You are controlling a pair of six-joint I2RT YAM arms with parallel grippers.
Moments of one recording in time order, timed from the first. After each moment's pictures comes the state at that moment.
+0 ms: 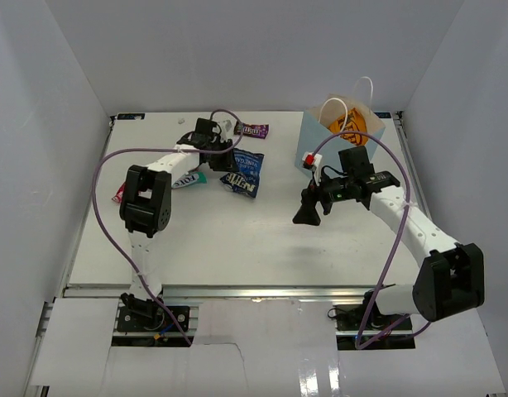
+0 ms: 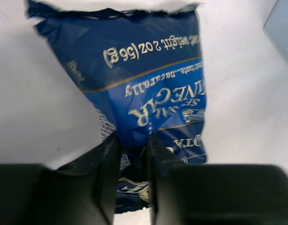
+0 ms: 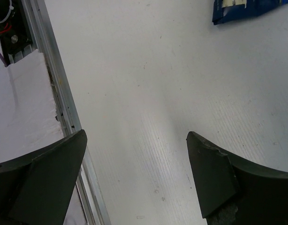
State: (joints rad) left arm -0.31 2.16 1.67 -0.38 0.32 -0.26; right arm 0.34 1.33 1.04 -0.62 -0.85 -0.43
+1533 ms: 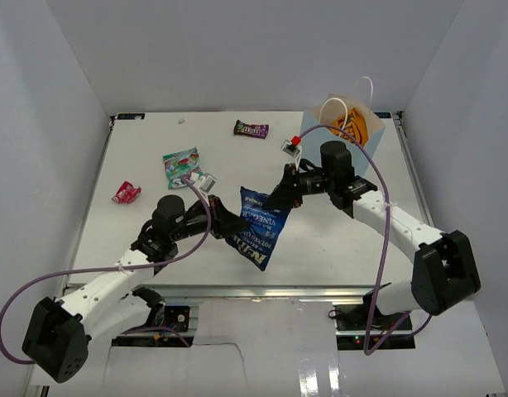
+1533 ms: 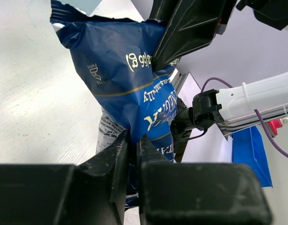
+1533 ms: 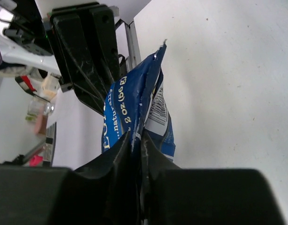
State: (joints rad) left arm -0.57 0.94 0.50 0.29 0.58 -0.67; right arm 0.51 1.39 0.98 0.05 -1.05 0.39
